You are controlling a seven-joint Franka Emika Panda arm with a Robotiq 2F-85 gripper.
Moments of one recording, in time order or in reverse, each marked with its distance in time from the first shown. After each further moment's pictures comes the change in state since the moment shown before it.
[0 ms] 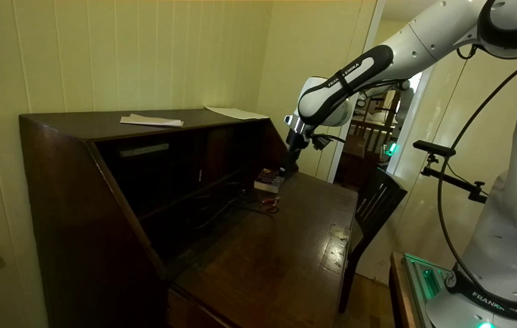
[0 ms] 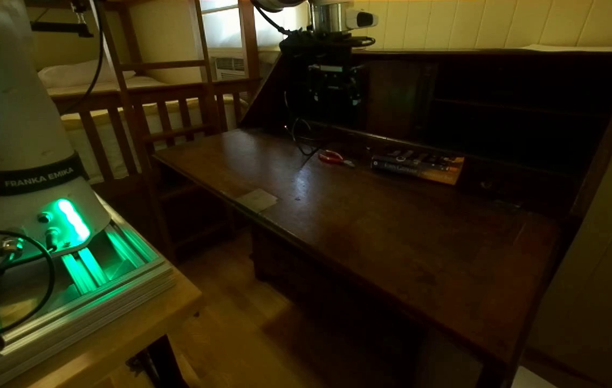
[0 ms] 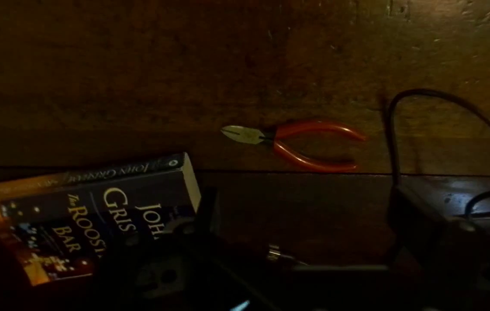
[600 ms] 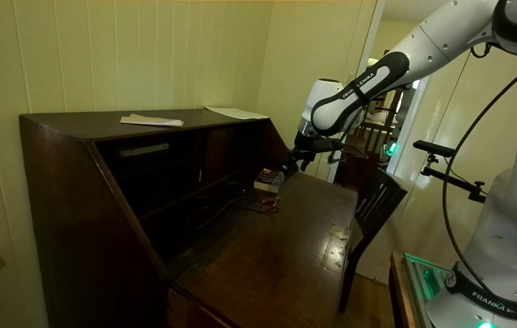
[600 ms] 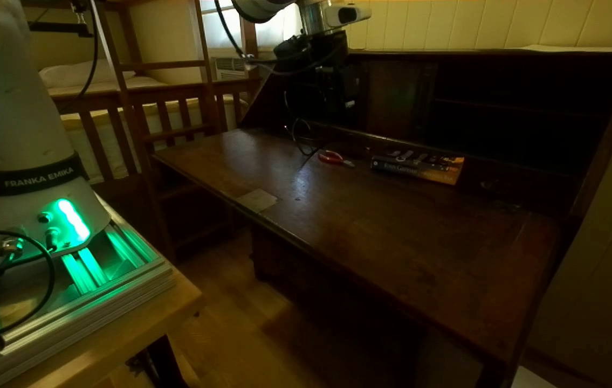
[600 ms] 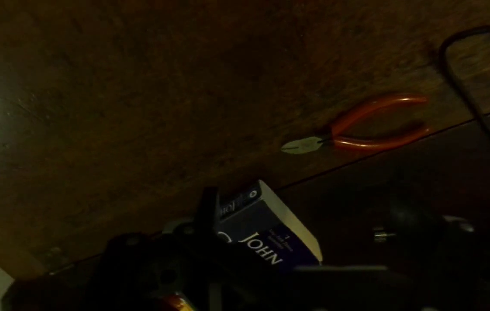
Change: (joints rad) arm 0.040 -0.060 -0.077 -0.107 -0.215 0.122 0.610
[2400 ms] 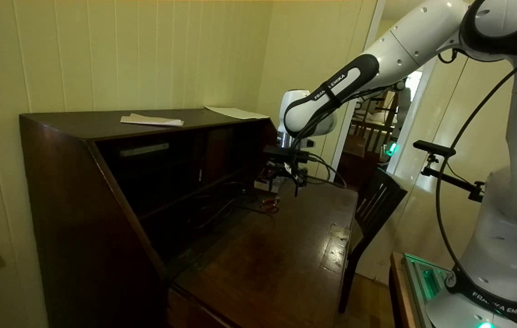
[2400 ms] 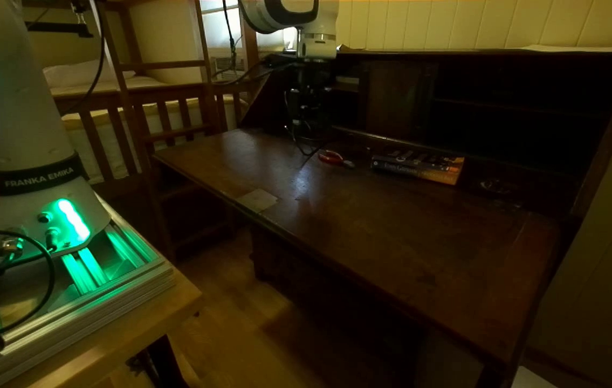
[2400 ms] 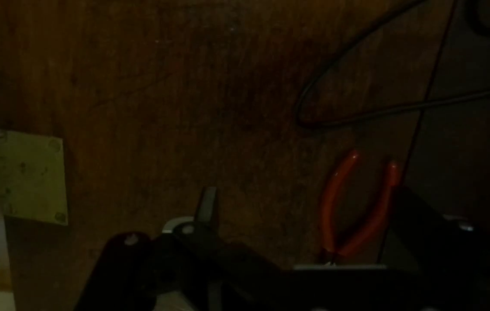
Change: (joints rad) arm 0.133 0.158 0.011 0.144 0.176 -0.282 0.999
